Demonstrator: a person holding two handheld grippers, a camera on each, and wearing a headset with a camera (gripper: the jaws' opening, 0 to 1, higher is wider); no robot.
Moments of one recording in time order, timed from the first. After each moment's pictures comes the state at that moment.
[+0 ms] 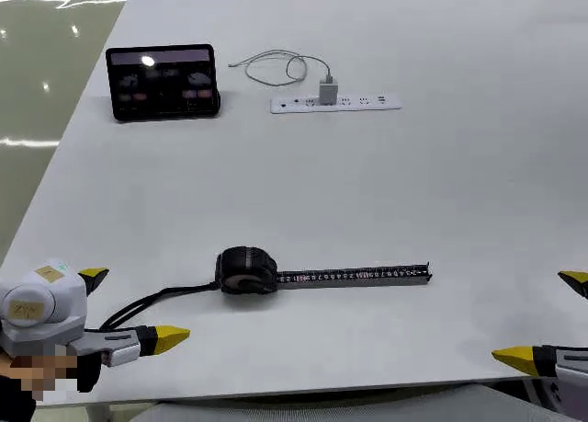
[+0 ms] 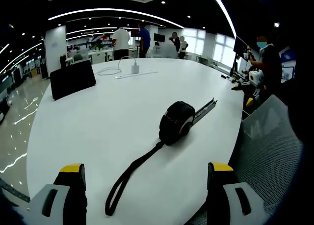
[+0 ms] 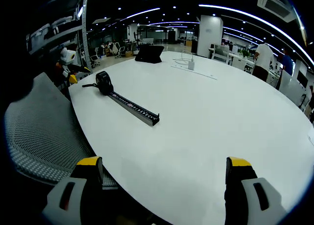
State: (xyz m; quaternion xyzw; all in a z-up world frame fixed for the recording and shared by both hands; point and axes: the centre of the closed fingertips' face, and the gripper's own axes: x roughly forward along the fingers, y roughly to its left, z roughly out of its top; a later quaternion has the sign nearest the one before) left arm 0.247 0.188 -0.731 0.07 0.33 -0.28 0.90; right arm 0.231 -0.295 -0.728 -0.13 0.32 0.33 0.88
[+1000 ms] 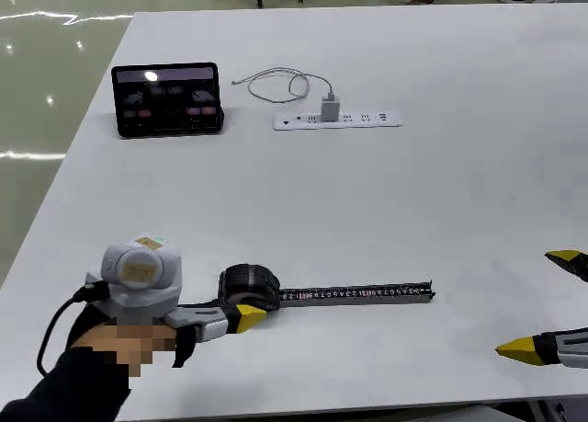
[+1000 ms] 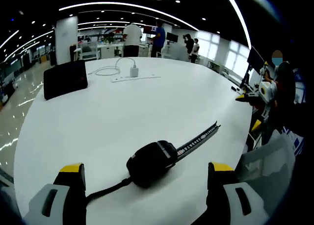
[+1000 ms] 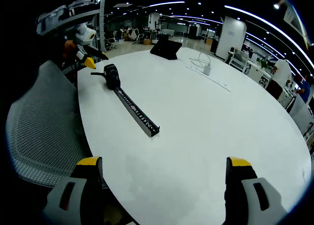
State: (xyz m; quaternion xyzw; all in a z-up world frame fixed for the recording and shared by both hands) left arm 0.288 0.094 -0.716 -0.03 0.38 -0.22 0.90; right arm 0.265 -0.276 -0.707 -0.22 0.33 0.39 0.83
